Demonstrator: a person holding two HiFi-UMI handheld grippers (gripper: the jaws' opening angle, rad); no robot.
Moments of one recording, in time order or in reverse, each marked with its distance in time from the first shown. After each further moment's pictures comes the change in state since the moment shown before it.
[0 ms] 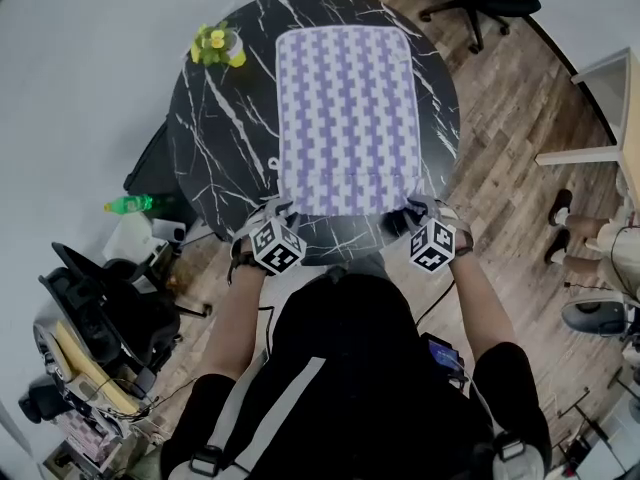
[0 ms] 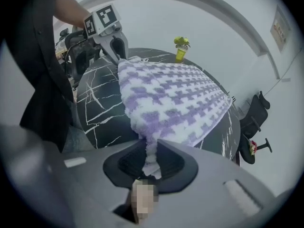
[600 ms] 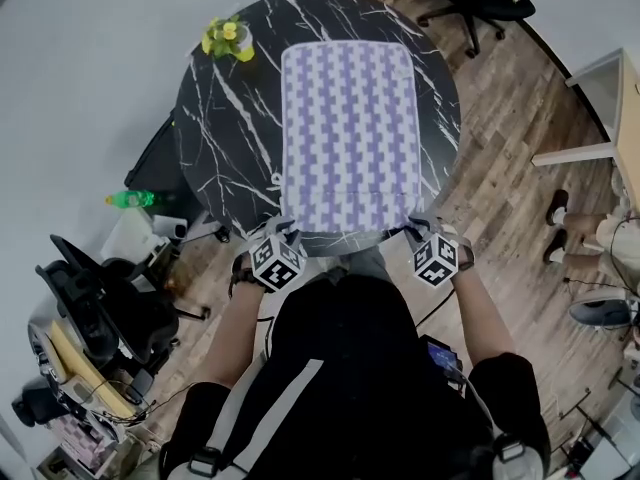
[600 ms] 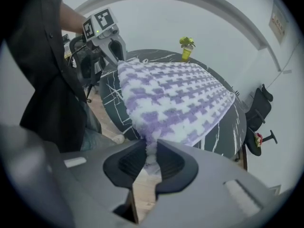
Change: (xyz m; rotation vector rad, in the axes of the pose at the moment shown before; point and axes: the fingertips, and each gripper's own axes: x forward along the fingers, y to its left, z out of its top) left arm -0.028 -0.050 -0.040 -0.040 -0.019 -0.060; right arm -0.024 0.066 -0.008 0.057 0.009 0.054
